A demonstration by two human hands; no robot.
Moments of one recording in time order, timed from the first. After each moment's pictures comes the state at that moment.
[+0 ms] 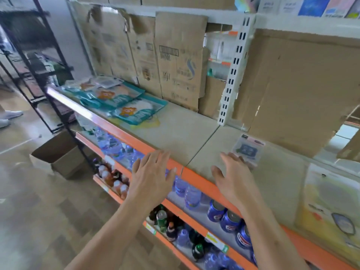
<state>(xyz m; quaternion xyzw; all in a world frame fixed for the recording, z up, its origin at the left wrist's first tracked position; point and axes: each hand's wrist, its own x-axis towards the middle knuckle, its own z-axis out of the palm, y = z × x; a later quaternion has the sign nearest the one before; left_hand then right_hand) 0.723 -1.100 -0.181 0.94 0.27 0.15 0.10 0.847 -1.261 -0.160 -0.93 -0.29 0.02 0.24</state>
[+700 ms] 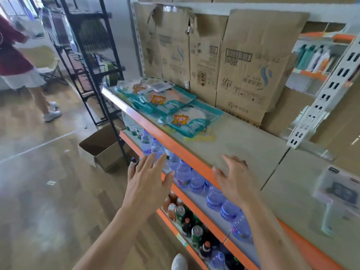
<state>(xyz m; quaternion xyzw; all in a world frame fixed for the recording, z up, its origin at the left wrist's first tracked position) 0.662 -0.952 -0.183 0.91 0.39 0.14 0.08 0.835 -1.078 -0.182 -0.90 -0.35 0.09 0.26</state>
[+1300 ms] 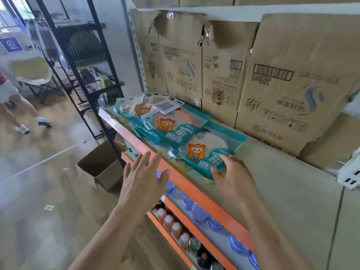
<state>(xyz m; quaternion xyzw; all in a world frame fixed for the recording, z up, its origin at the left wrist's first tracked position) 0.720 -0.782 -0.167 0.90 0.40 0.13 0.10 0.890 -0.916 -0.175 -0.89 -0.33 0.11 0.28</state>
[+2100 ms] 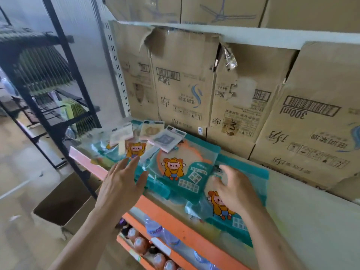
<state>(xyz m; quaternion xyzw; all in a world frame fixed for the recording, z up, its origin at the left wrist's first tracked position) 0.771 -0.552 -0.168 0.92 0.33 0.15 0.14 0.925 -0.764 -0.161 -0.92 -0.24 0.11 0.30</state>
